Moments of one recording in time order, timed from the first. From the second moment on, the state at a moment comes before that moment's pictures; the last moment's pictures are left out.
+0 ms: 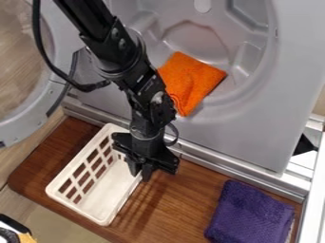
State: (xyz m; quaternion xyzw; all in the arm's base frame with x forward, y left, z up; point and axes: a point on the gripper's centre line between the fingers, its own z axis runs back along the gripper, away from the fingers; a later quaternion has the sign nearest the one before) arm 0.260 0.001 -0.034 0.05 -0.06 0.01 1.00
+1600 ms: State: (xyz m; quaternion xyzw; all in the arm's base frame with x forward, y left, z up) arm 0.259 -0.130 0.038 -0.06 -0.12 -0.06 0.99
